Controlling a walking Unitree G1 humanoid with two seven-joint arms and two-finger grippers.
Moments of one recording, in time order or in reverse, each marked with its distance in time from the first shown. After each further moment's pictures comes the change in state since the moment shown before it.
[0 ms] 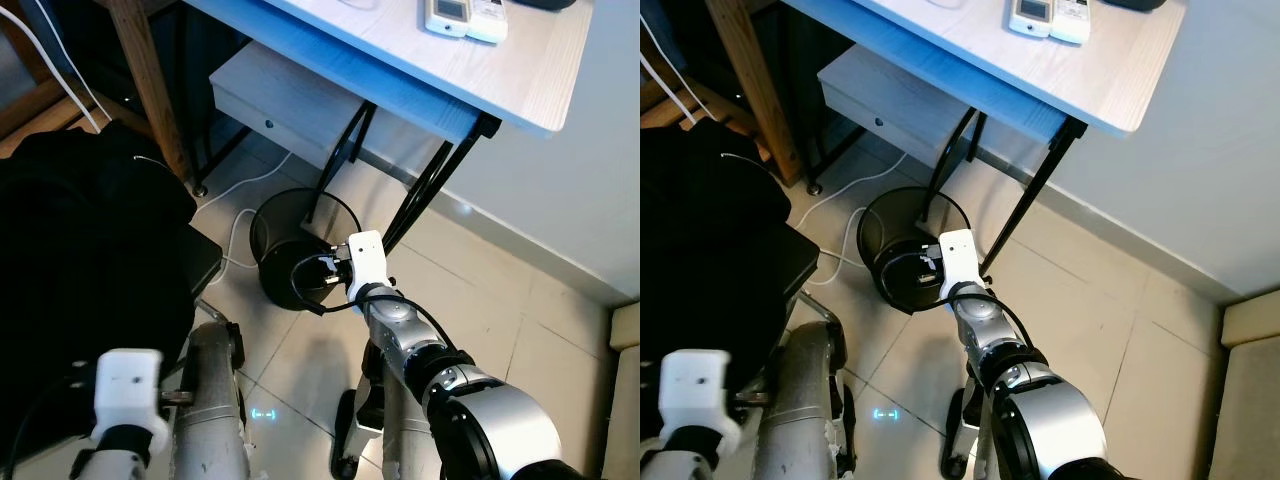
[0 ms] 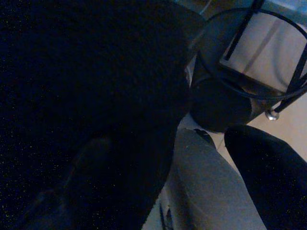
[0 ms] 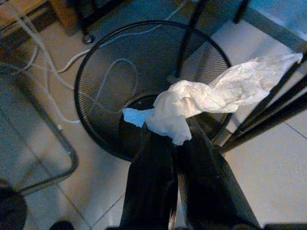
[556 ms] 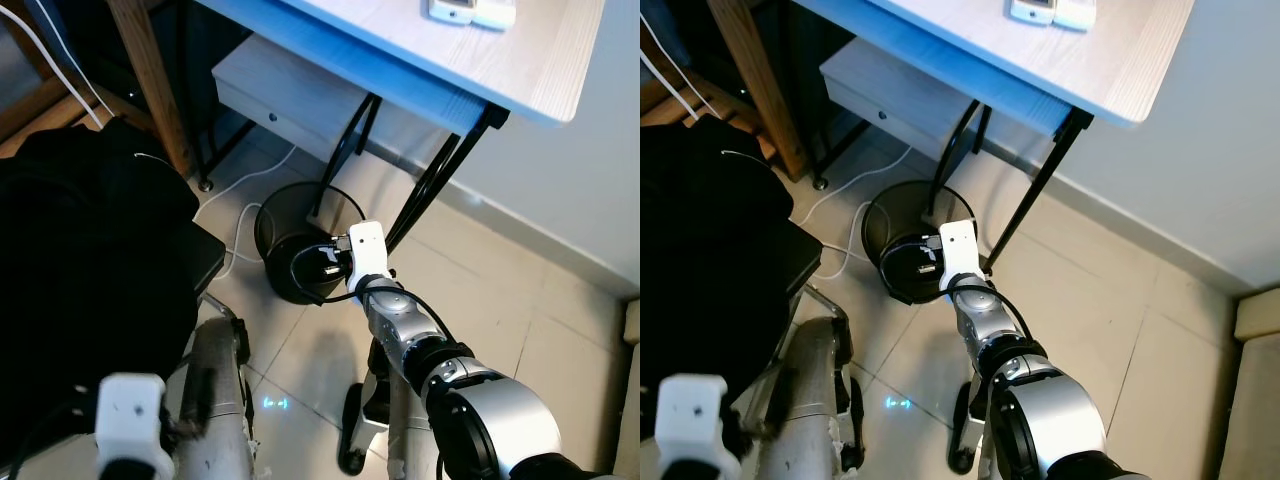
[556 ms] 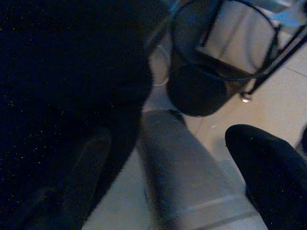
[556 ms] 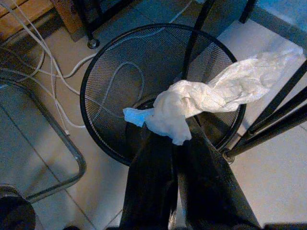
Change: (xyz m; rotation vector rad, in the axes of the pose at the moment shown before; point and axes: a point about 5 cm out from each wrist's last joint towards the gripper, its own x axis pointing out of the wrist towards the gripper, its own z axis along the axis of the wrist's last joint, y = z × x) left arm -0.035 -0.015 0.003 0.006 0.012 -0.130; right arm 0.003 0.001 0.010 0.005 -0.024 0.004
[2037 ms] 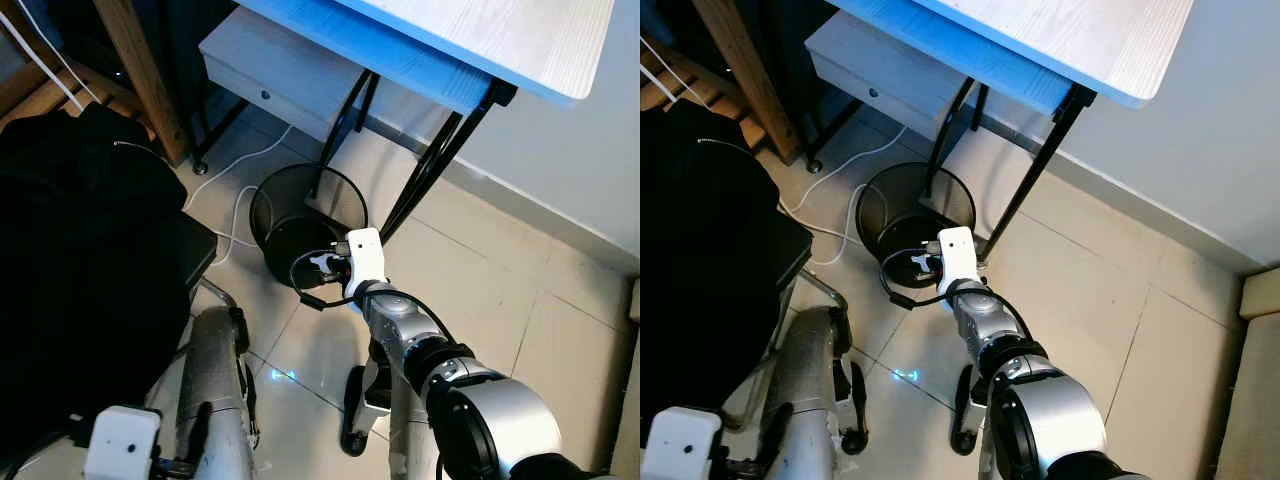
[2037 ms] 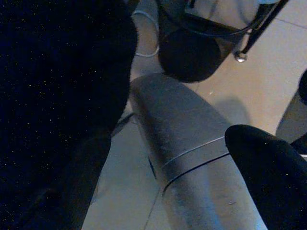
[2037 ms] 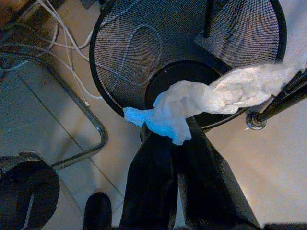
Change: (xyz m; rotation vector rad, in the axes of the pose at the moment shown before) left arm -0.019 0.010 -0.017 0.075 0.059 -0.024; right arm -0.001 0.005 -0.008 0.061 0.077 0.094
